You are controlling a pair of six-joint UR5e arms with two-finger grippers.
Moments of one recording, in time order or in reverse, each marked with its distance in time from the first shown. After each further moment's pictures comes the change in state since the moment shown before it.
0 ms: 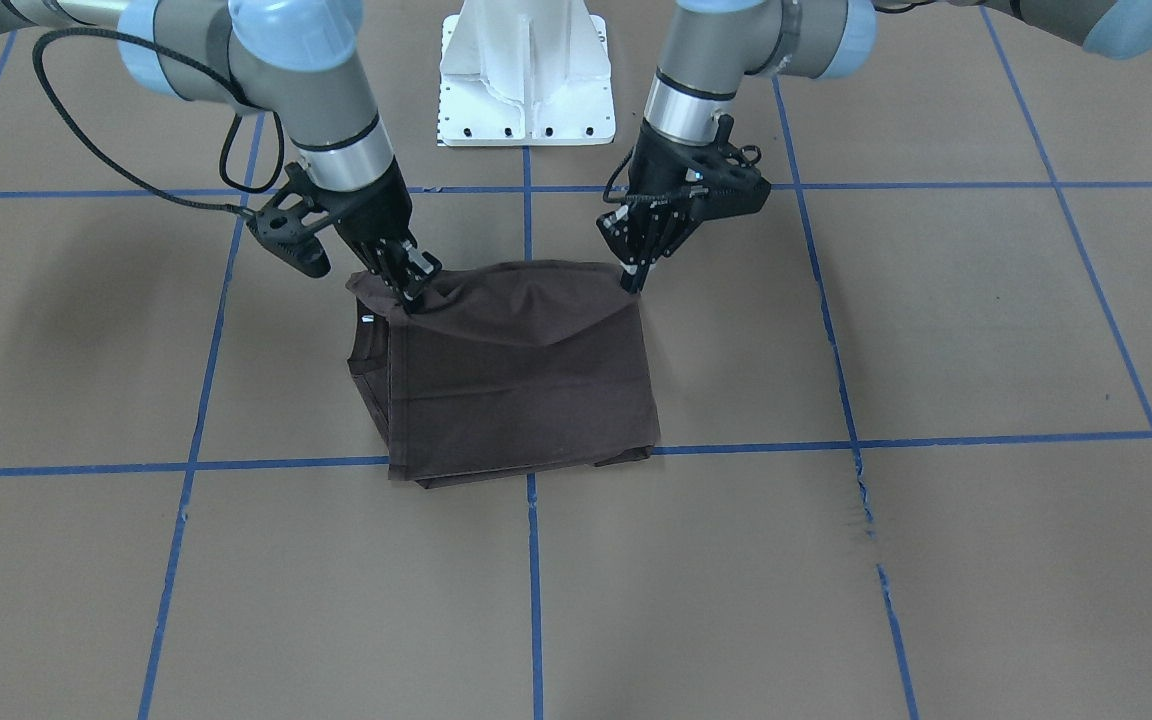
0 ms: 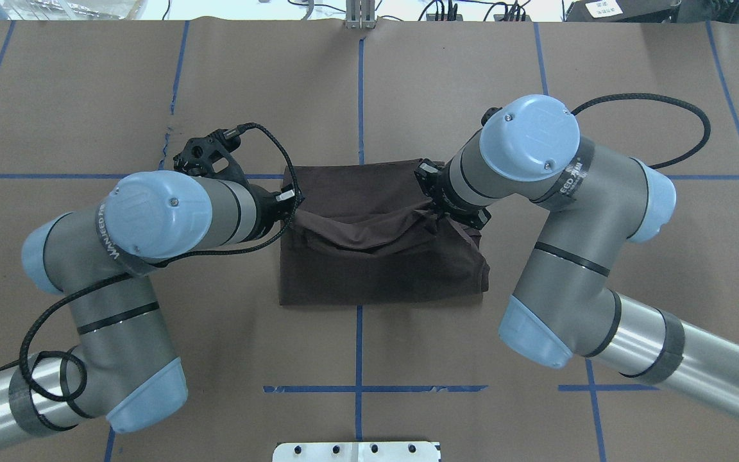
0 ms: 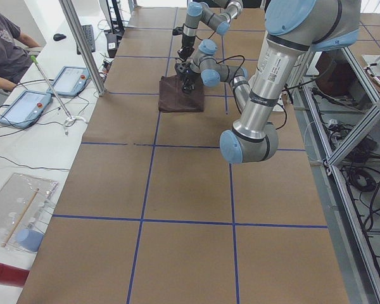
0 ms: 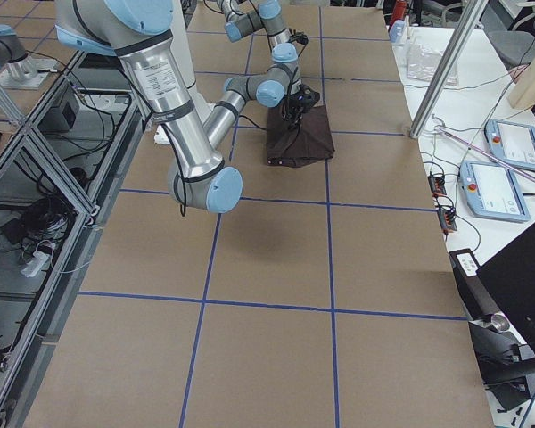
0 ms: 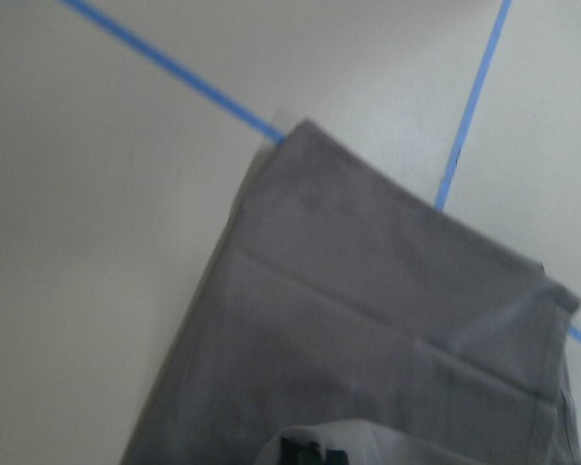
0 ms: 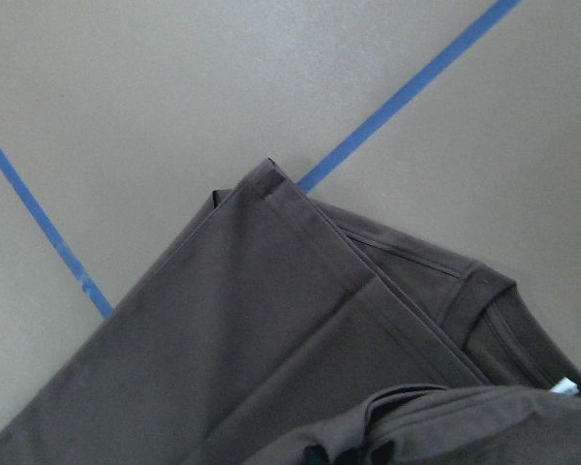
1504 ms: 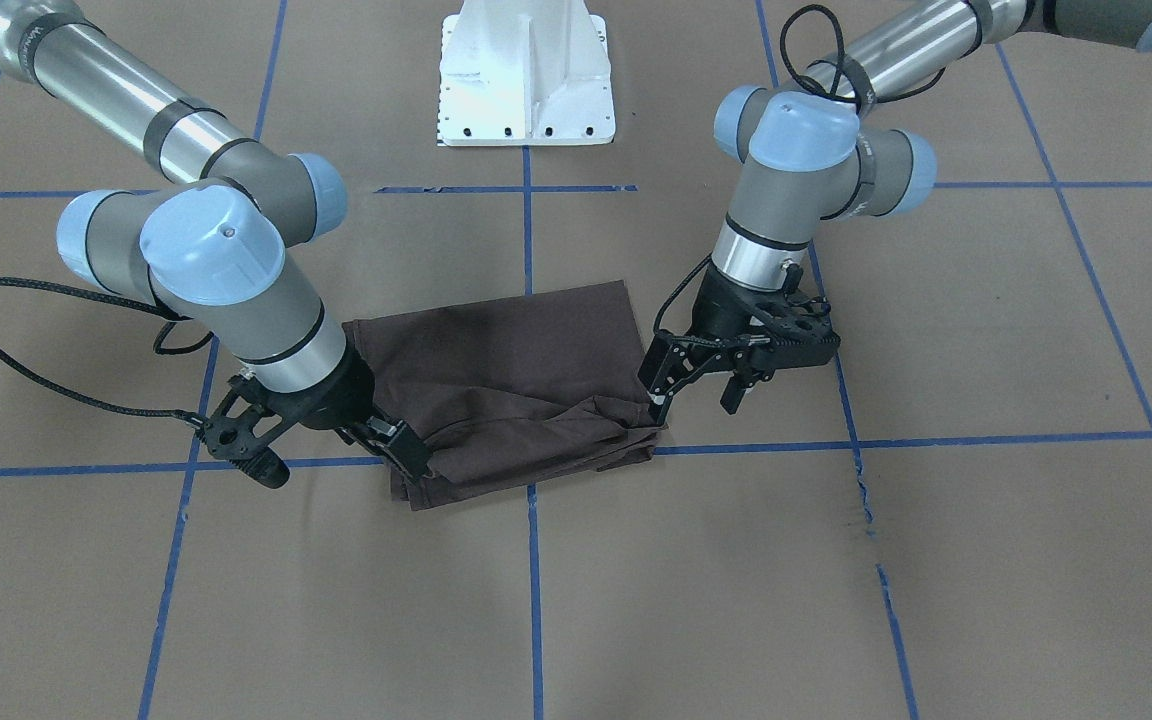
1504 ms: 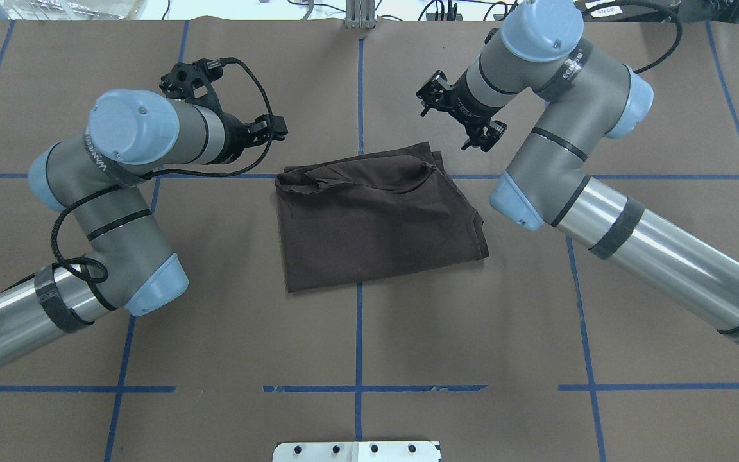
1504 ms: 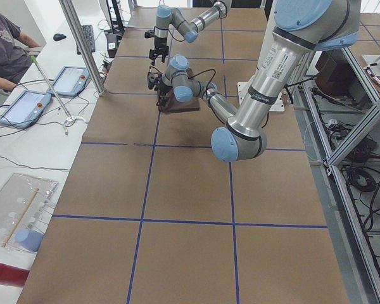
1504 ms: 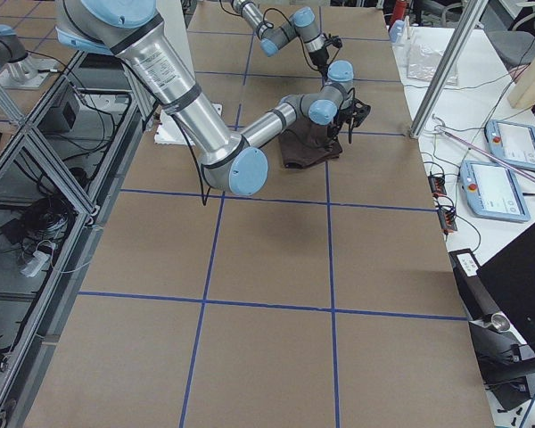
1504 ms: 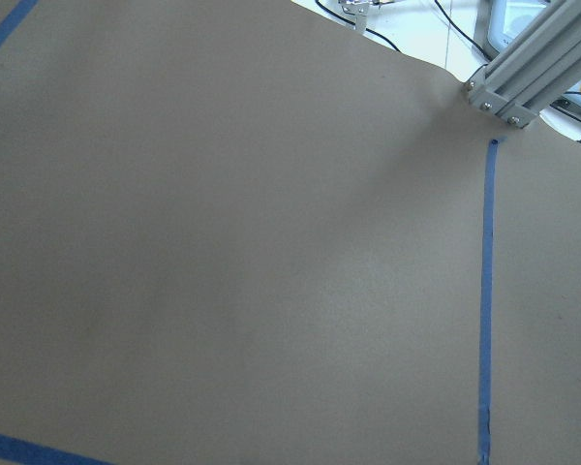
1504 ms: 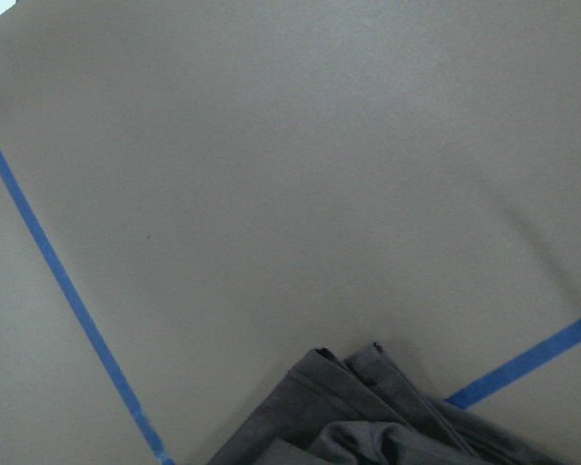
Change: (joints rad) left arm -0.173 -0.007 0.239 -0.297 -0.110 0.276; right arm 0.201 0.112 -0.377 0.290 0.206 -0.187
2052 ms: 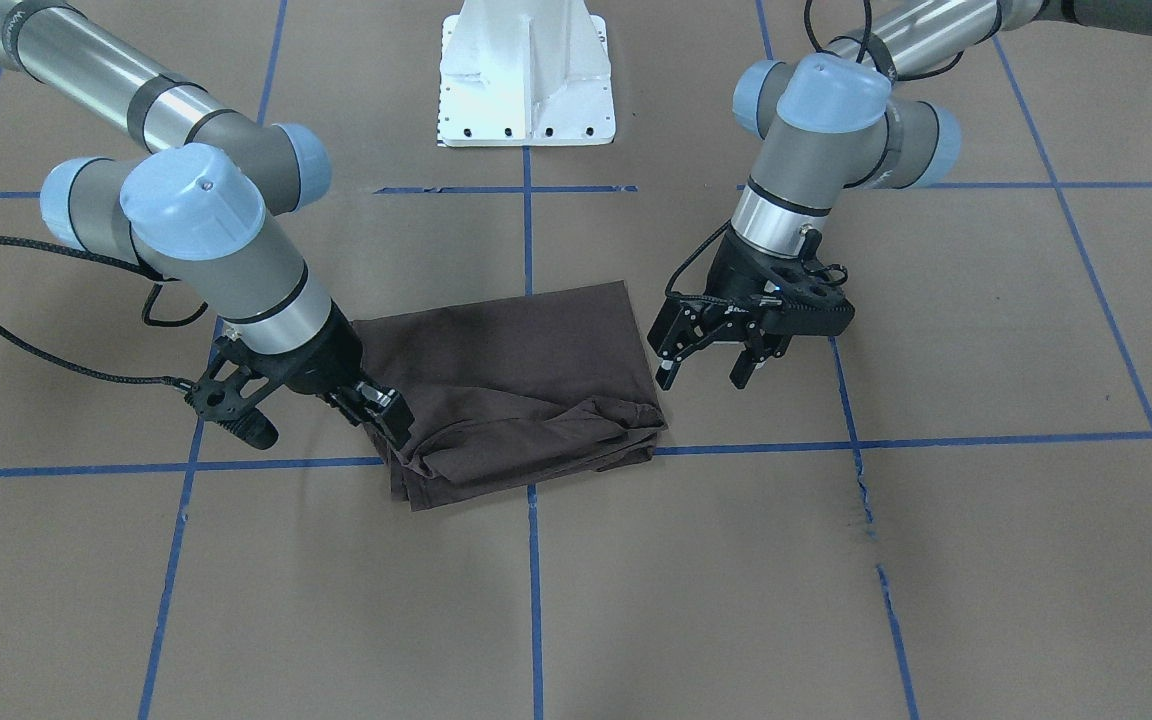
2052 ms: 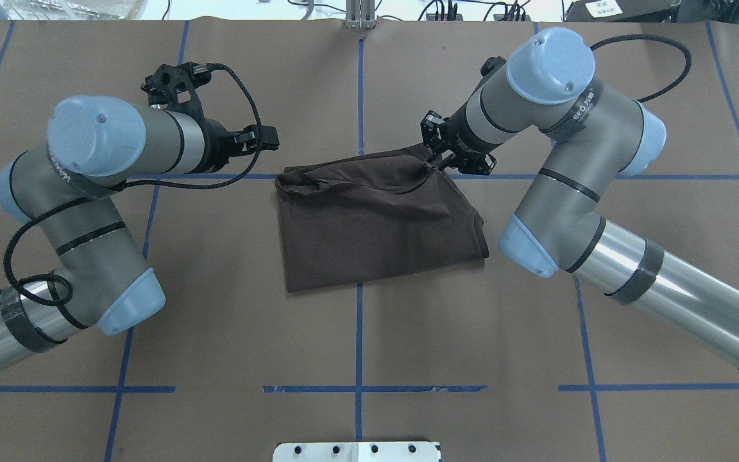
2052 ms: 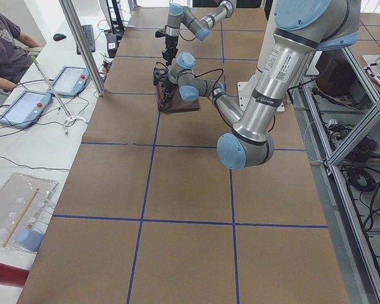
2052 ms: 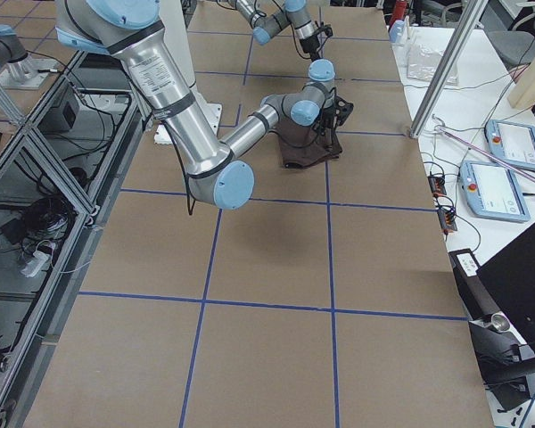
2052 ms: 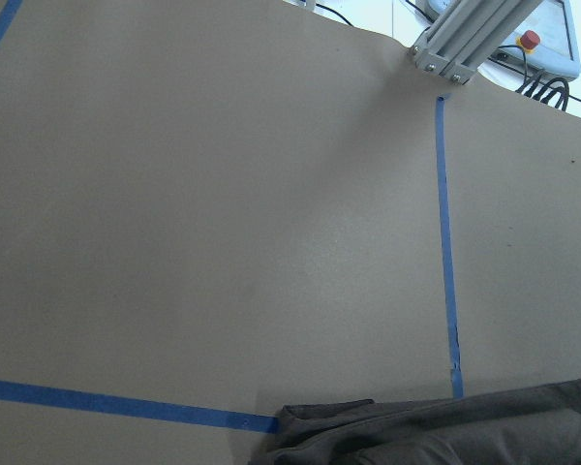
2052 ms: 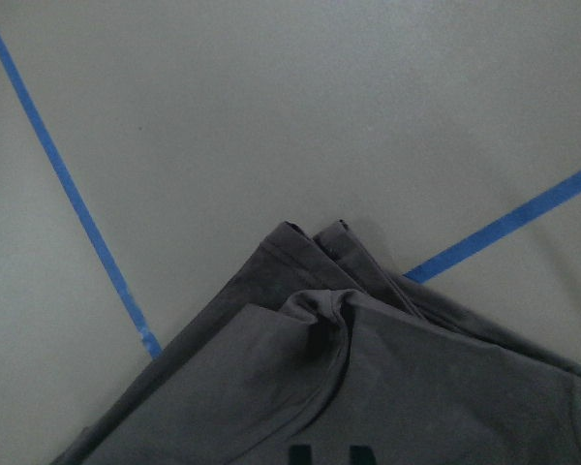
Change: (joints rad) left arm 0.015 0.045 -0.096 0.010 -0.017 0.053; right arm -0.074 -0.078 0.173 -0.046 -0.029 0.003
